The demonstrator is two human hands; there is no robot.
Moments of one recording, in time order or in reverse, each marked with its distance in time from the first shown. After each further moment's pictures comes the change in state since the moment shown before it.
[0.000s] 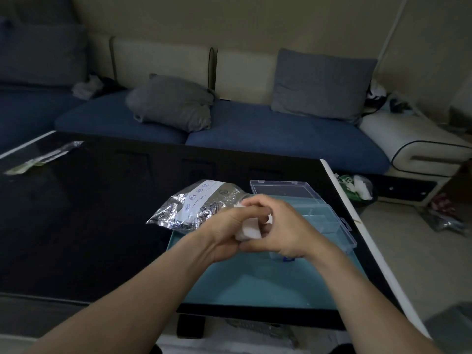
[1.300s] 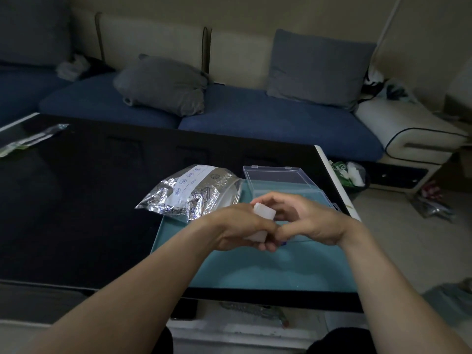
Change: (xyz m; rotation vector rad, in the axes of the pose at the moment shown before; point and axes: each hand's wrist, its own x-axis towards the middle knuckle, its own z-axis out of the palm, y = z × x) left_hand 0.008 -0.015 0.019 0.548 -0.111 -0.131; right_hand -0.027 0.011 -0.049 0.323 -0.379 0.171
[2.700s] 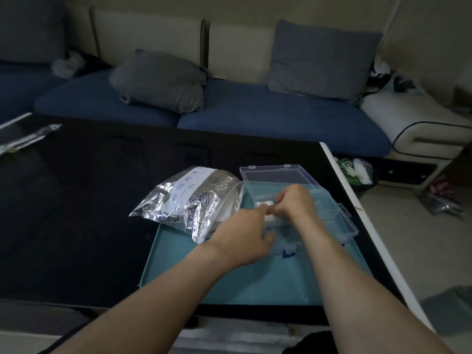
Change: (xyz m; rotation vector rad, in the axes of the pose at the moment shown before) left_hand 0.029 -0.030 -0.013 1.042 0.487 0.291; right_hand 0.090 0.050 -0.022 -0.644 0.766 0.575
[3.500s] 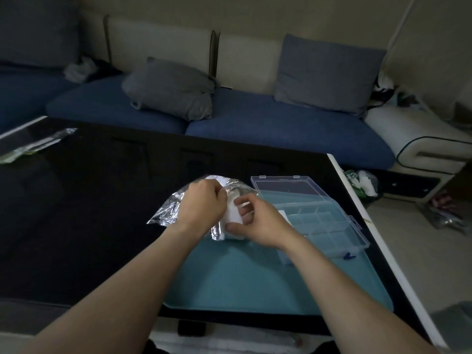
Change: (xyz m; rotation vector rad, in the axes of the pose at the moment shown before) left_hand 0.011 -0.072 -0.062 -0.087 0.407 -0.330; right_hand -0.055 -0.057 0.028 0.328 -0.275 -0.460
